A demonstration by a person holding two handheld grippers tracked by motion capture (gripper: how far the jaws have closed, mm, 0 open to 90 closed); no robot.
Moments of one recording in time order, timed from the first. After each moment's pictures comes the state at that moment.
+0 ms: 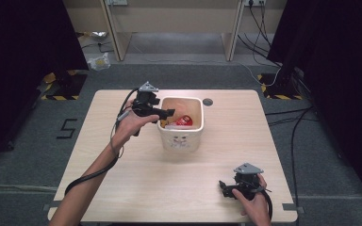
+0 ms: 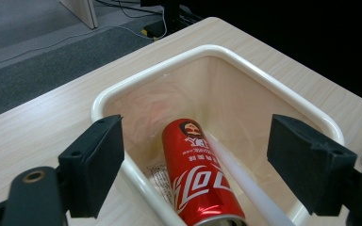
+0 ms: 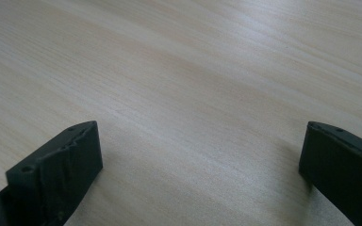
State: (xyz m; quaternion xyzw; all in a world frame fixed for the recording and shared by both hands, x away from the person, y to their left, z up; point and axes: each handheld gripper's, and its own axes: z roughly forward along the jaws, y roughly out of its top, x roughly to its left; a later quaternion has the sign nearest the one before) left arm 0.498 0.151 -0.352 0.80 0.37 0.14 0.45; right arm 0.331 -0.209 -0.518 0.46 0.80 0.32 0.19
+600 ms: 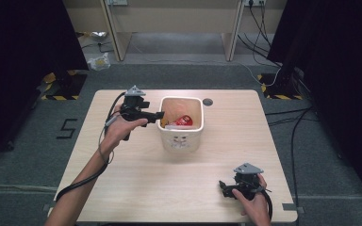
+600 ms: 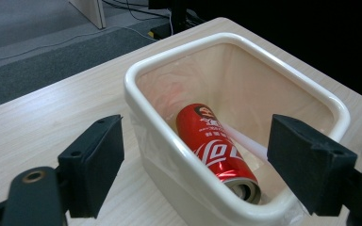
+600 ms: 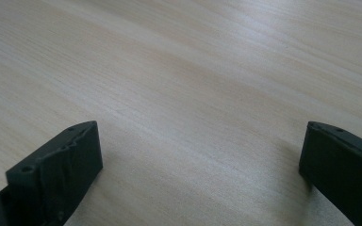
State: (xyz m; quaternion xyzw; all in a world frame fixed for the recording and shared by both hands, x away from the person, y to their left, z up) left arm 0.484 0.185 -0.359 0.79 0.39 0.15 0.46; right arm 0.332 -0.209 -0.518 0.46 0.80 0.32 0.19
